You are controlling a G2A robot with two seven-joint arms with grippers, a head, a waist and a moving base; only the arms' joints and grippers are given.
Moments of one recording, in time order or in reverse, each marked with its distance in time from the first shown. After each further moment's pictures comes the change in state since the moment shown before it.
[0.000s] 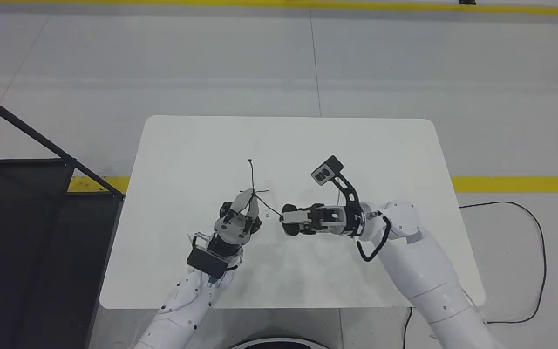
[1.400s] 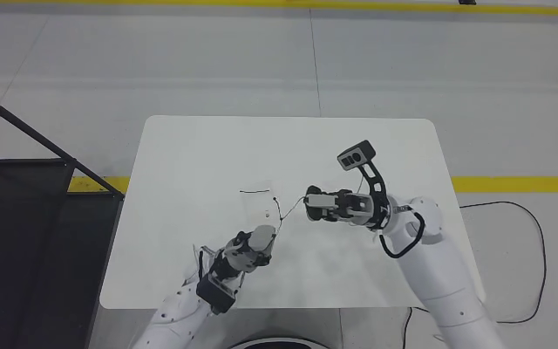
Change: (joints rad) left arm 0.035 0.038 0.017 0.017 0.259 -0.056 0.150; right arm -0.053 0.015 0.149 -0.114 0.066 0.003 -0.009
